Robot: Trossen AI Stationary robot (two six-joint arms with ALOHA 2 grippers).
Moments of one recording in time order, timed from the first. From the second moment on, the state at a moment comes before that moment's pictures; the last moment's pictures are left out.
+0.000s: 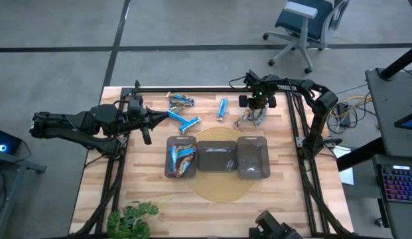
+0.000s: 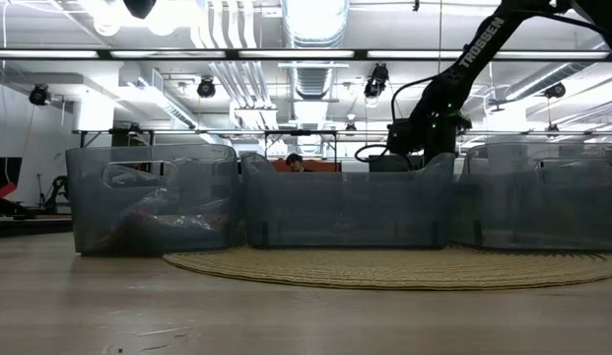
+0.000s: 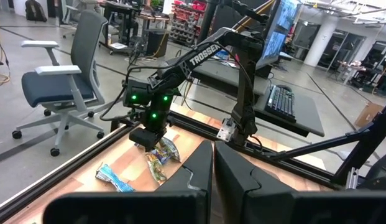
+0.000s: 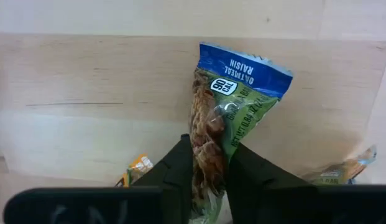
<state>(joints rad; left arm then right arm) -0.10 0.73 0.89 -0.22 -0.42 -0.30 -0.84 1.87 1.14 -0.72 -0.06 0.74</state>
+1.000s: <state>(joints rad) -0.10 0.73 0.89 -0.22 -0.42 -0.30 -0.83 1.84 1.72 -1.10 -0.06 0.41</state>
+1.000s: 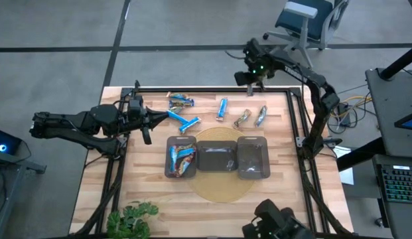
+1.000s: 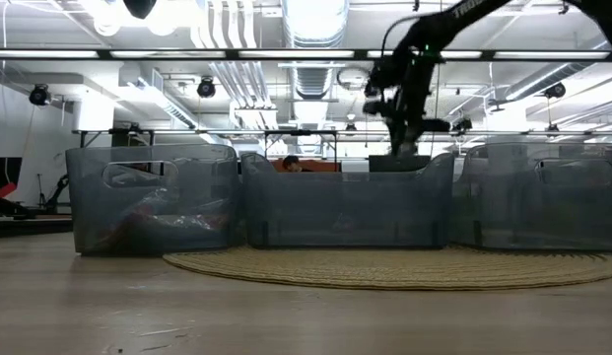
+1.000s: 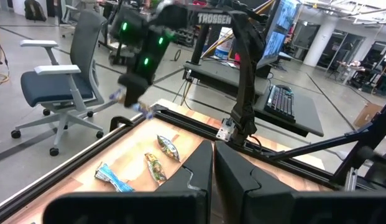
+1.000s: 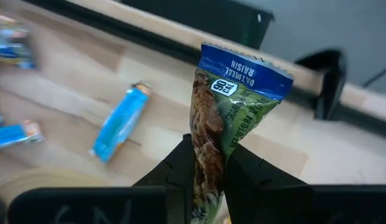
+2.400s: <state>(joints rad) -0.10 0.73 0.89 -0.22 -0.42 -0.29 -0.36 1.31 1.75 -1.40 -0.14 0.36</state>
